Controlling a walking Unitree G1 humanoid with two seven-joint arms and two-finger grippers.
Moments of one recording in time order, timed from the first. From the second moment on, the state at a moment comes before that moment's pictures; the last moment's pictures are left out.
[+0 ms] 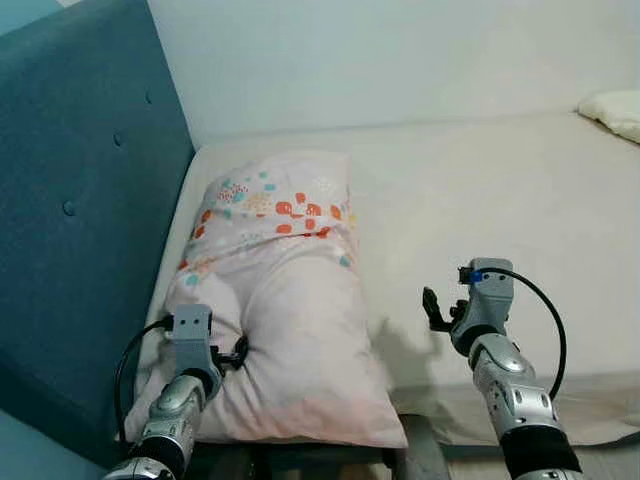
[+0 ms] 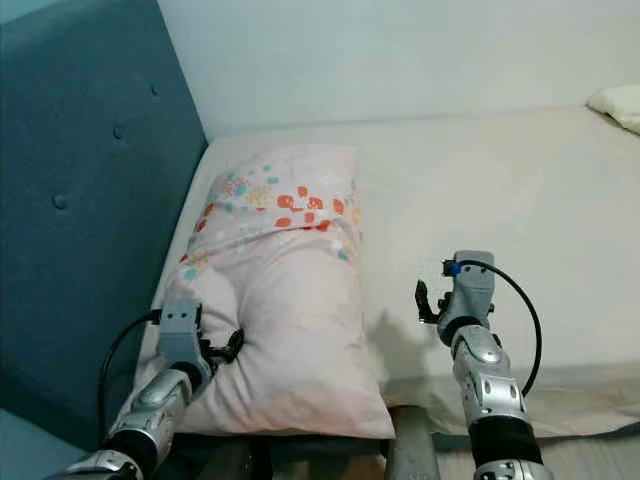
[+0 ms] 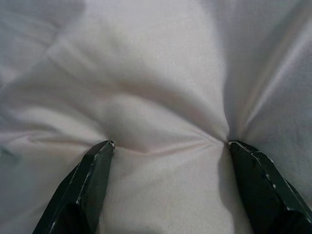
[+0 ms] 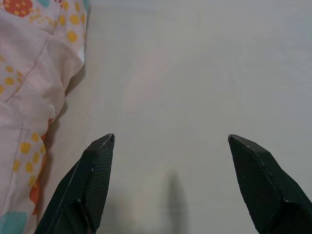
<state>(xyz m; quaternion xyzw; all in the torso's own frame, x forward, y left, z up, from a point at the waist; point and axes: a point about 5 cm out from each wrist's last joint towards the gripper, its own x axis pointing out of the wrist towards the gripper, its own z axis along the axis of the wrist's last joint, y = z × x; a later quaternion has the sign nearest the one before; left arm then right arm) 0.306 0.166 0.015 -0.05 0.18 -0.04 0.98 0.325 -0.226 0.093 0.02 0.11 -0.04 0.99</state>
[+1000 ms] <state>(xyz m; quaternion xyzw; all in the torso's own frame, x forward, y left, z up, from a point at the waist) 0.318 0.156 0.019 -0.12 0.23 -0.02 0.97 0.325 -0.228 0.103 0.03 0.09 -0.05 0.99</state>
